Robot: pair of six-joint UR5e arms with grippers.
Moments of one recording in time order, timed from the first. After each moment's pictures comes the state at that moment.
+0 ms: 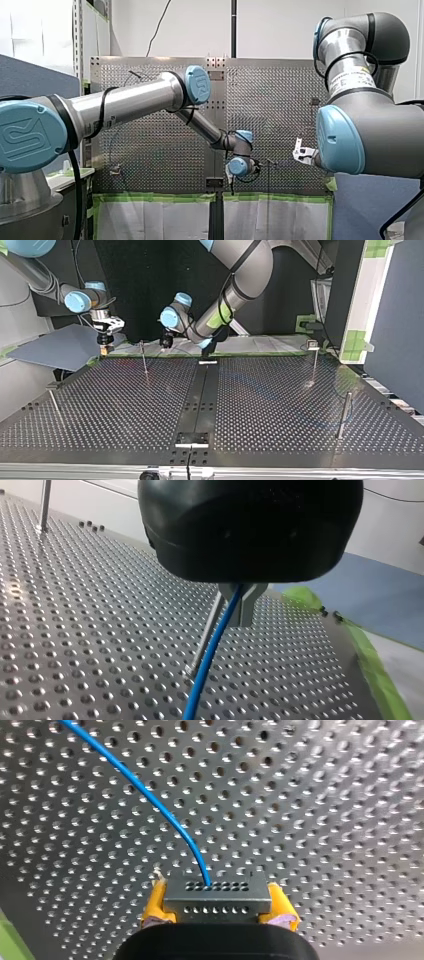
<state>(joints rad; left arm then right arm) -0.73 -2.82 -0.88 -2.77 -1.79 -1.90 1.60 -0.70 1.66 -0.89 1.24 1.77</state>
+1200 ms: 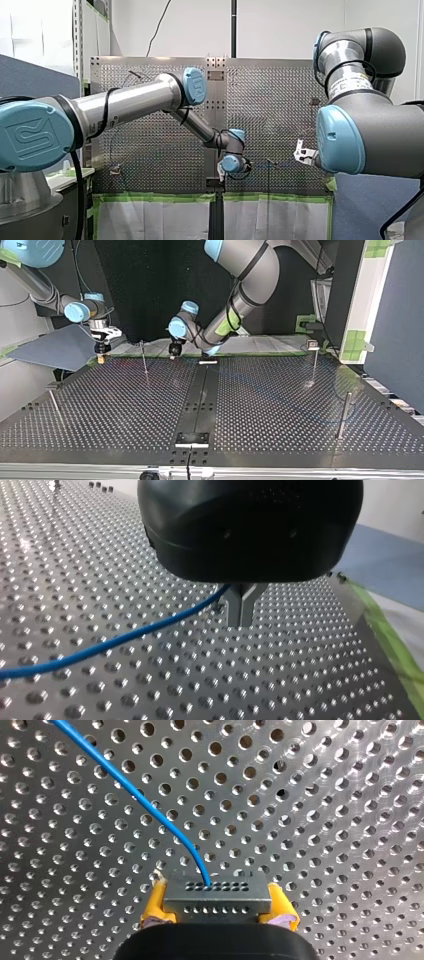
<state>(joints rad) -0.67 -2.82 -0.87 -2.80 -1.79 -1.90 1.59 -0.62 1.50 -0.86 1.24 1.77</state>
